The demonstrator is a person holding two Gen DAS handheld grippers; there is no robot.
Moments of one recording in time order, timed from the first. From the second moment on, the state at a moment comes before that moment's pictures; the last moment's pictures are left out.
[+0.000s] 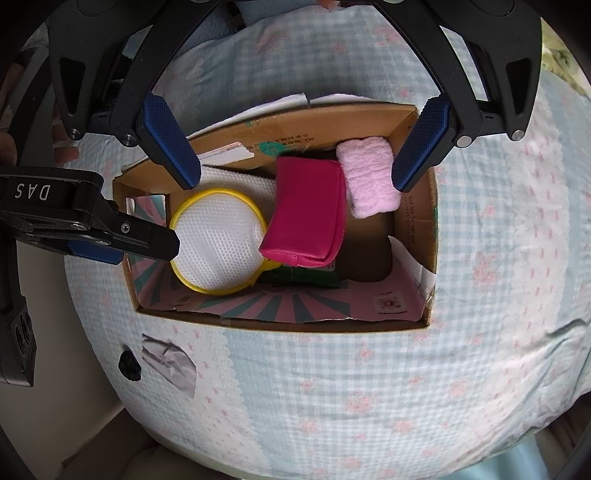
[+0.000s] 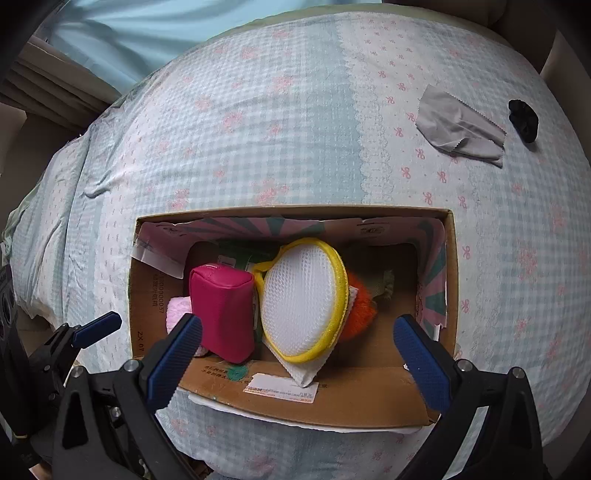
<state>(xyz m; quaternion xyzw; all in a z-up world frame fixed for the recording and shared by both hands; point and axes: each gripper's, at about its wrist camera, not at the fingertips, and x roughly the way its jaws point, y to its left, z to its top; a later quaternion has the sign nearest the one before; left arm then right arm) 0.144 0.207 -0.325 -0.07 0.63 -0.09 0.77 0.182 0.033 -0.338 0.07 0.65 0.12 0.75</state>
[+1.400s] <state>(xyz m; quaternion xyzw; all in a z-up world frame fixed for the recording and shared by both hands) 0.116 0.008 -0.101 -0.05 0.44 0.01 0.90 0.128 -0.235 -0.114 0.01 0.43 0.05 0.90</state>
